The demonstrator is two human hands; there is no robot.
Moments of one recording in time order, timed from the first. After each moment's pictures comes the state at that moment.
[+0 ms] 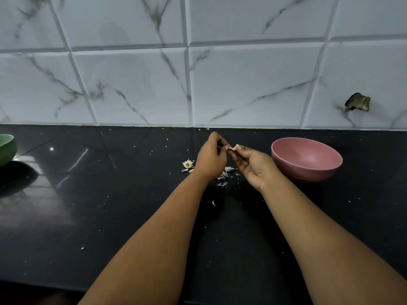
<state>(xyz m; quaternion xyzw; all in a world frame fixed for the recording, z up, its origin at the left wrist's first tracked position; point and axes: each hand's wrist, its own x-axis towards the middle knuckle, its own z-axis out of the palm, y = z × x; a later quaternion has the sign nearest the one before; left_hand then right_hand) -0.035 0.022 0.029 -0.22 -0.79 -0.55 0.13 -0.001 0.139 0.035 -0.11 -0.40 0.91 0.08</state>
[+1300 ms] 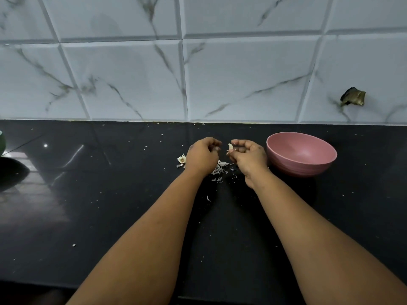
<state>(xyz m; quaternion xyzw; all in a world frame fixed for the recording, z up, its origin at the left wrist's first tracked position) -0.041 0.020 0.022 -0.14 -0.86 -0.47 0.12 -0.006 0.136 0.018 -0.14 -0.64 0.72 0.21</state>
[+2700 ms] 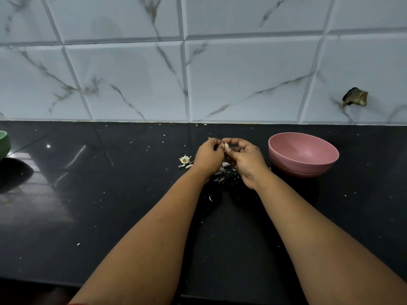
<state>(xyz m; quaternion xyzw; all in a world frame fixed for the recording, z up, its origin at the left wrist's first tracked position) -0.035 0.029 0.026 -0.13 -0.81 -0.58 0.03 0.004 0.130 0.025 -0.04 -0.61 0.78 0.13</state>
